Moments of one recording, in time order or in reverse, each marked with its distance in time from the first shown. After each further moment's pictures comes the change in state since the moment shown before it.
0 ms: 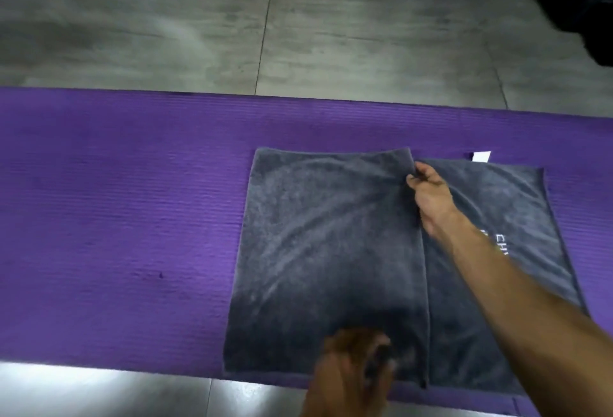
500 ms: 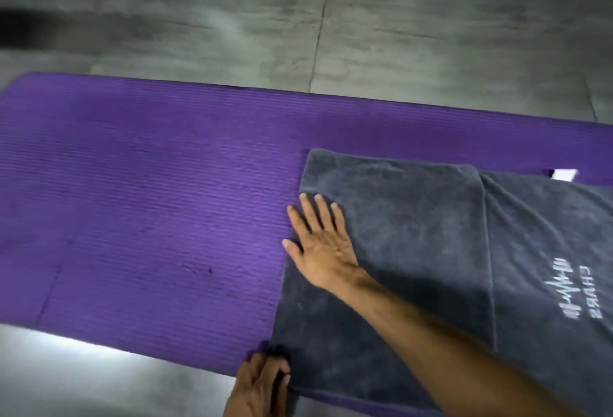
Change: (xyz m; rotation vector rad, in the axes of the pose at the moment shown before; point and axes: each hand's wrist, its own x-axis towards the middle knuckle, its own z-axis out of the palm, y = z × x) left_hand -0.072 -0.108 -0.049 0.207 0.084 0.010; right_hand -0.115 0.077 0.207 -1.334 -0.427 -0.923
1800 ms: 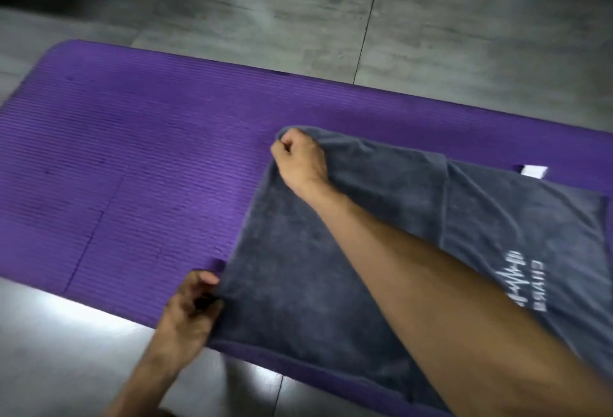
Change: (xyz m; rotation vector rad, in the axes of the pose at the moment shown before) left_hand 0.046 -0.109 -0.102 -0.698 0.002 -0.768; right_hand 0.133 -0.084 -0.078 0.729 0.115 0.280
